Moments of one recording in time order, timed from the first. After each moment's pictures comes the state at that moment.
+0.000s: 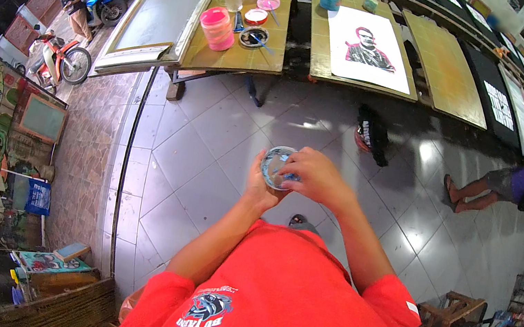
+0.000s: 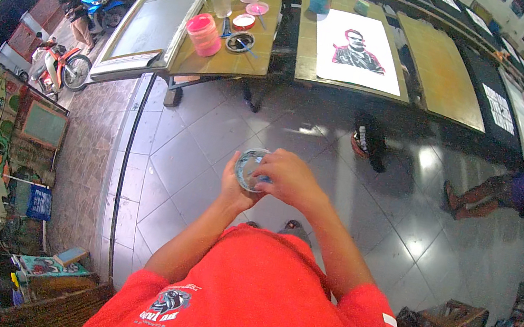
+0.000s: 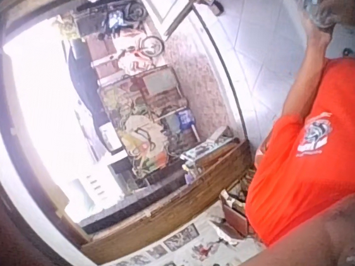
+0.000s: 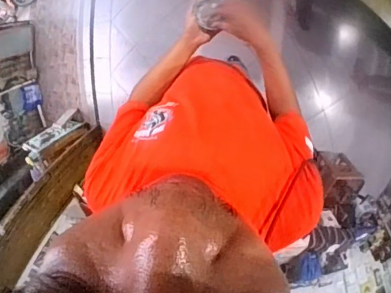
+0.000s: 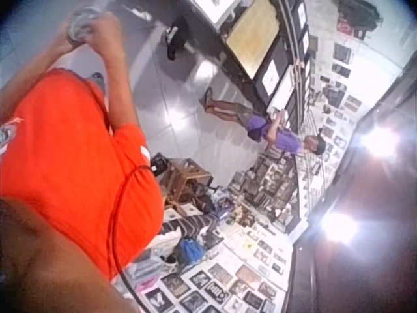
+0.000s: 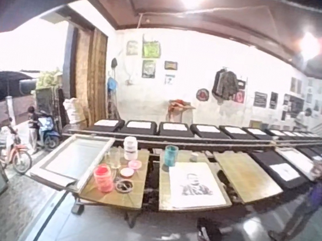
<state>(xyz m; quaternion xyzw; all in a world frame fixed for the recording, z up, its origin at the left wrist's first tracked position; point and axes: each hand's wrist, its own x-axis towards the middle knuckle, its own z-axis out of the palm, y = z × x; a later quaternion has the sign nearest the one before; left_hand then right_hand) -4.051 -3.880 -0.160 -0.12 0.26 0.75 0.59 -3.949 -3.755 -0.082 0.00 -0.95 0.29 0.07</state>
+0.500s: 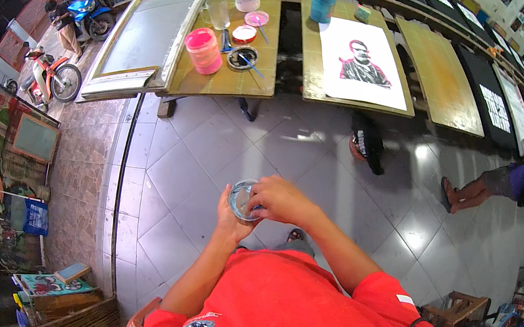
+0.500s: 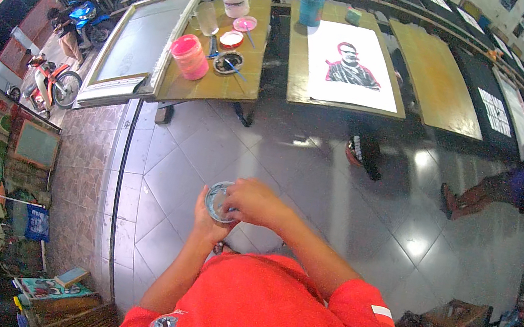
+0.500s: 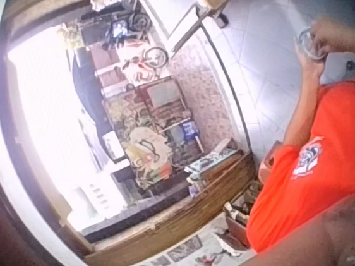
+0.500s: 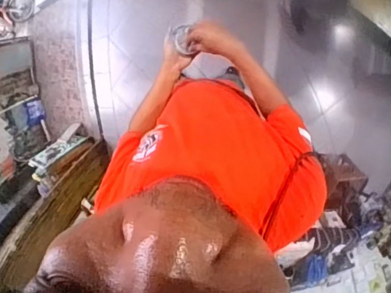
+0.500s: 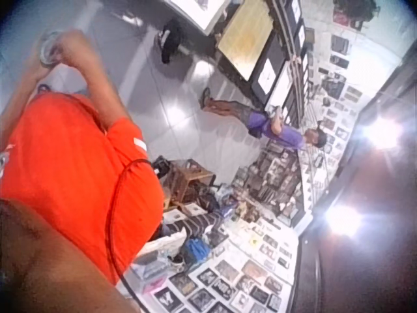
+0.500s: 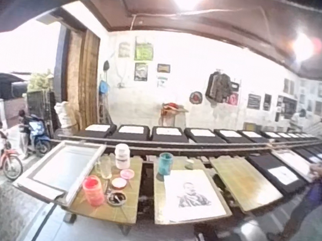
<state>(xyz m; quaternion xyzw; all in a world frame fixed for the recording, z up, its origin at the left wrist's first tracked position) -4.097 -3.918 -0.174 -0.17 0.29 0.77 0.54 -4.023 -3.766 -0.122 0.11 -0.95 0.30 0.00</state>
